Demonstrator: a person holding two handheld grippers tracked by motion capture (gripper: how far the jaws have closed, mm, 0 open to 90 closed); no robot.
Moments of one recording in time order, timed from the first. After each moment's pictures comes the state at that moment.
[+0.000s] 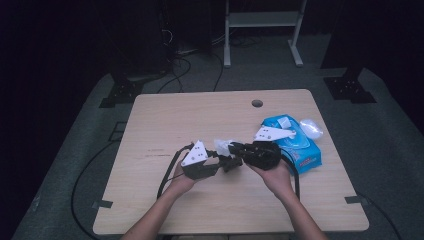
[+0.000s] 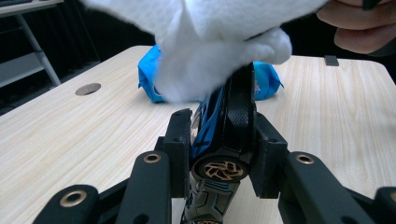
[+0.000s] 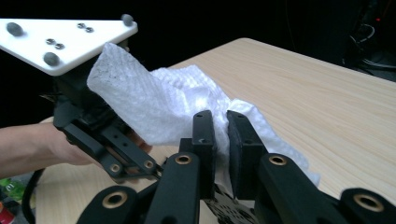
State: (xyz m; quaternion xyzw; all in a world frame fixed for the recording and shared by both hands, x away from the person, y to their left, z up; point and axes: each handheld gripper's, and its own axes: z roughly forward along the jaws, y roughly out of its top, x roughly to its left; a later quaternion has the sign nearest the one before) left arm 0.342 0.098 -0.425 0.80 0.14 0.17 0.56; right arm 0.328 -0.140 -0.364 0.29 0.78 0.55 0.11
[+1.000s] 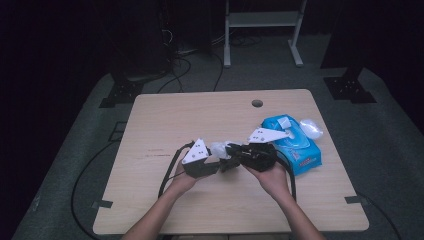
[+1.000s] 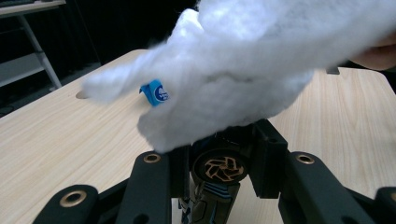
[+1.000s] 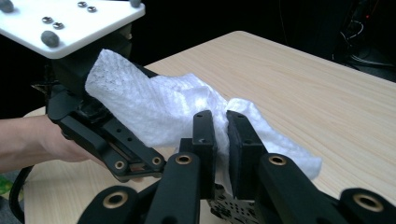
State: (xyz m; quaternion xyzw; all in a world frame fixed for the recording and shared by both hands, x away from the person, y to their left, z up) left arm 0.345 0.095 -0.421 0.79 0.14 0.16 0.57; right arm 0.323 -0.128 -0.362 0.30 0.79 0.52 0.13
